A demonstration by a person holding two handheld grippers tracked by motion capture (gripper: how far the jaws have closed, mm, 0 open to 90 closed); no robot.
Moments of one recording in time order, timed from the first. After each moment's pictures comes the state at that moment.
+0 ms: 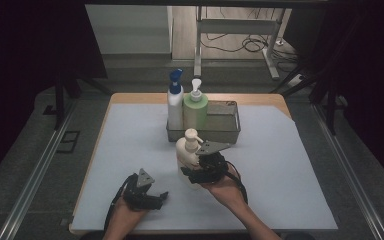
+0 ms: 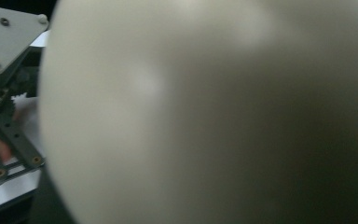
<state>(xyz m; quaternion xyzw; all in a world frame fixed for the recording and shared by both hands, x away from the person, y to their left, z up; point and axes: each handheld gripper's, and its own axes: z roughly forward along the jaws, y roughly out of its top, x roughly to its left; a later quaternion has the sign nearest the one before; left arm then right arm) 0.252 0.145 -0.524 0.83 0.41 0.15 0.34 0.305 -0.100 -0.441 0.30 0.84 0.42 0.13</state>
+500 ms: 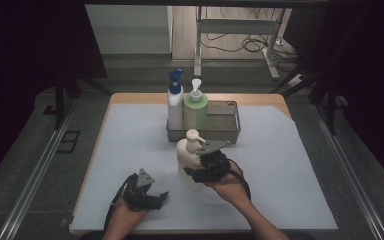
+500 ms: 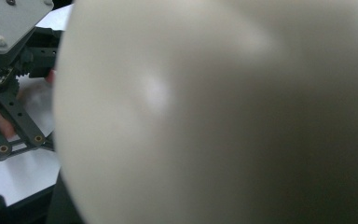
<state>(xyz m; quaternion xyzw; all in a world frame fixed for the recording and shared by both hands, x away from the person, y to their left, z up) 0.252 0.146 -0.524 0.83 0.41 0.15 0.34 0.308 -0.106 -0.434 0.28 0.86 0.40 0.12</state>
